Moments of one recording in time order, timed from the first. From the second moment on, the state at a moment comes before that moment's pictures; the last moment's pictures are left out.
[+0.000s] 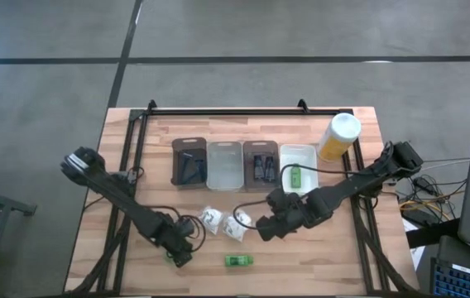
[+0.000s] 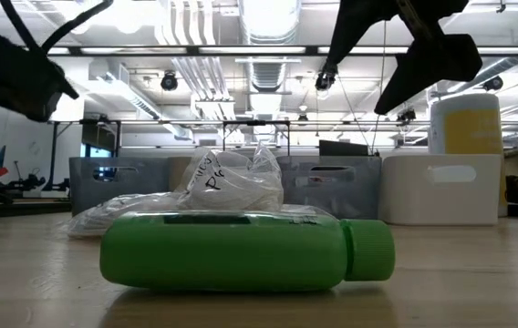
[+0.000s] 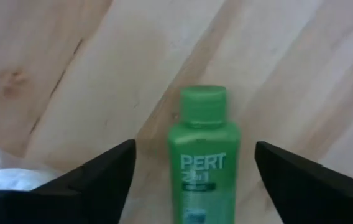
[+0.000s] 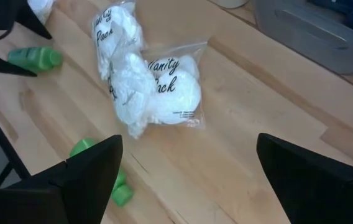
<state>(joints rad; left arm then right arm) -0.67 1.60 0.89 -0.57 0.03 -1.30 0.45 1.64 1.22 -0.65 0.34 1.34</state>
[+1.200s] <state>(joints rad) -0.71 1.72 0.88 -0.58 -0.03 -1.04 0.55 1.64 1.29 -0.66 0.37 1.21</state>
